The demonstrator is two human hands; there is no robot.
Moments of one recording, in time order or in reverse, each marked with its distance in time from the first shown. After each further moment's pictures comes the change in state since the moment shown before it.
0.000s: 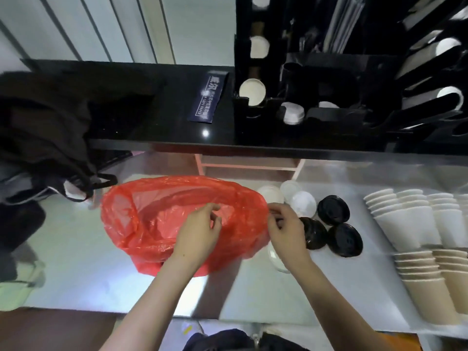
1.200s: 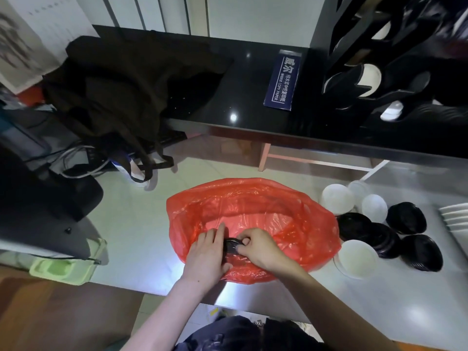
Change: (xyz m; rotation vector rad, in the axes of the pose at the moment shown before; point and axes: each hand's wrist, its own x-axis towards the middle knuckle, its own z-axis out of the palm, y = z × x) left_hand -0.048 -0.185 -0.039 0.426 -0.313 -0.036; right_hand -0.033 -0.026 0.226 -0.458 -0.698 0.128
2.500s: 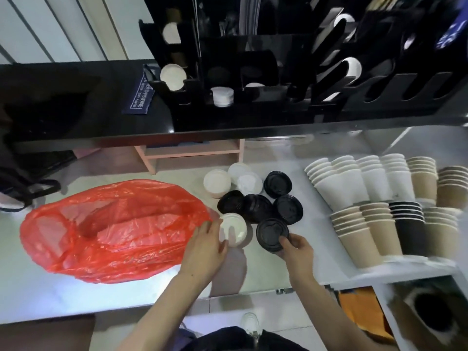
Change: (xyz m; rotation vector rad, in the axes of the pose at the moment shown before) left_hand -0.007 0.300 0.044 -0.127 0.119 0.202; right_hand -0.193 0.297 -0.140 1.116 0.894 0.428
